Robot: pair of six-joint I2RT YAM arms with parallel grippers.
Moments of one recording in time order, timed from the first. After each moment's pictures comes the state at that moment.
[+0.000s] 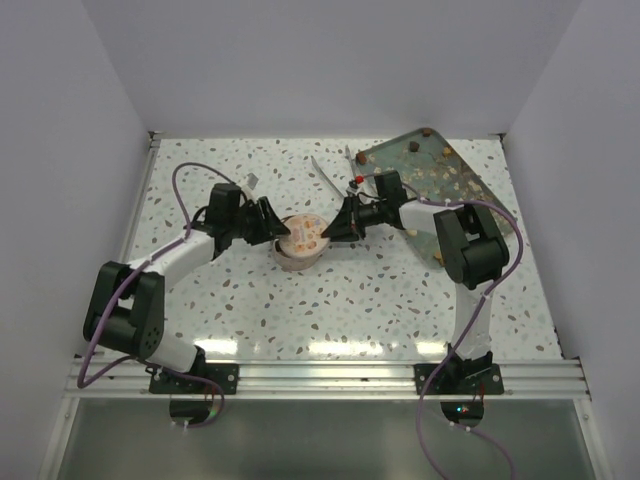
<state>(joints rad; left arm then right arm) -0.28 1.49 0.83 -0.05 0.40 -0.62 0.35 2.07 1.23 0.00 -1.07 0.87</state>
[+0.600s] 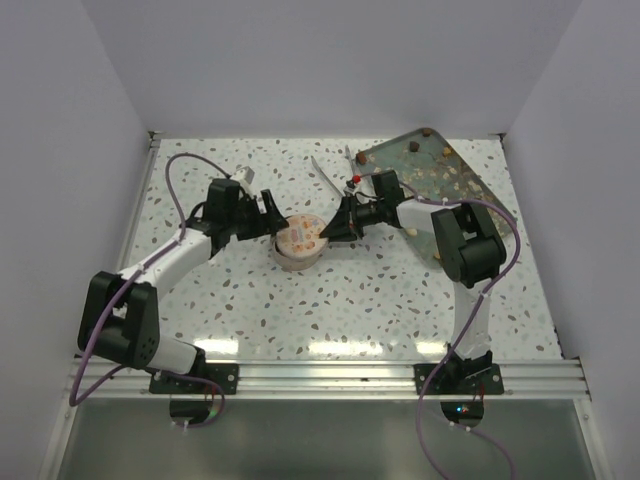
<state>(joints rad) -0.29 1.44 0.90 -0.15 0.24 -0.53 0.36 2.09 1.26 -0.02 -1.07 0.85</state>
